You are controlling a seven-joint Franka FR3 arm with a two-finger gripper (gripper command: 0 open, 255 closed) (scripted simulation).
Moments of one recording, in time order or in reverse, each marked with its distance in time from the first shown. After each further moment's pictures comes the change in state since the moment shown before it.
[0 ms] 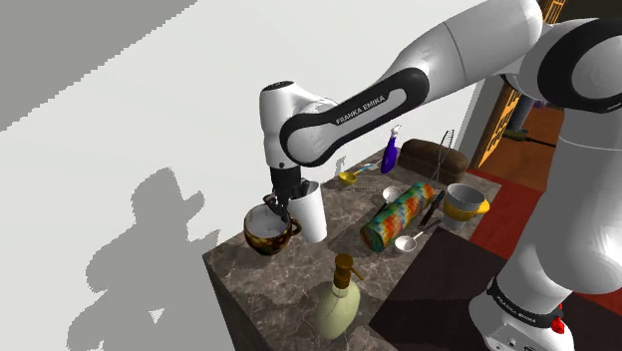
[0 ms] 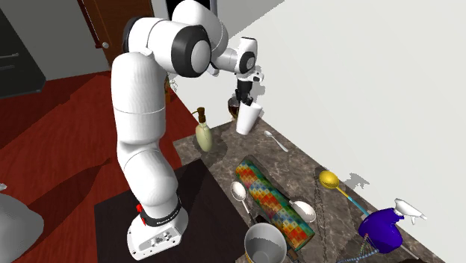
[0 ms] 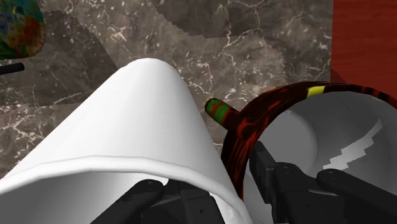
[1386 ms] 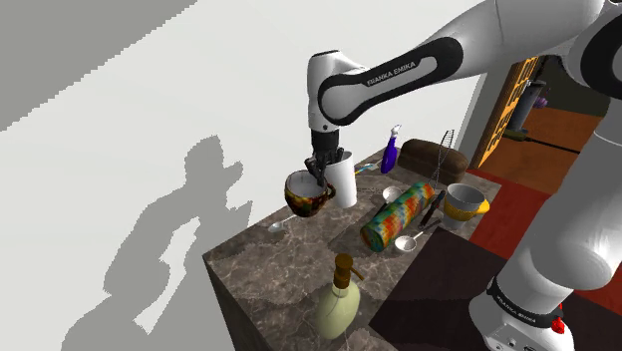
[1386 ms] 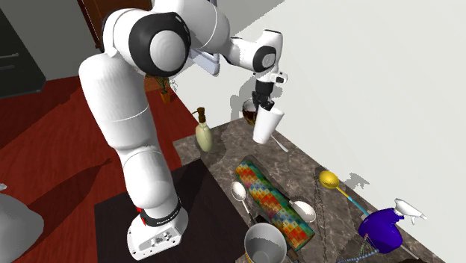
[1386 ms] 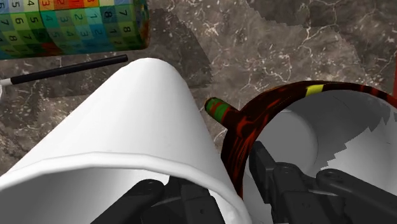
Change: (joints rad) arm -0.153 -0.202 -0.103 -0.122 0.067 -0.072 -0.282
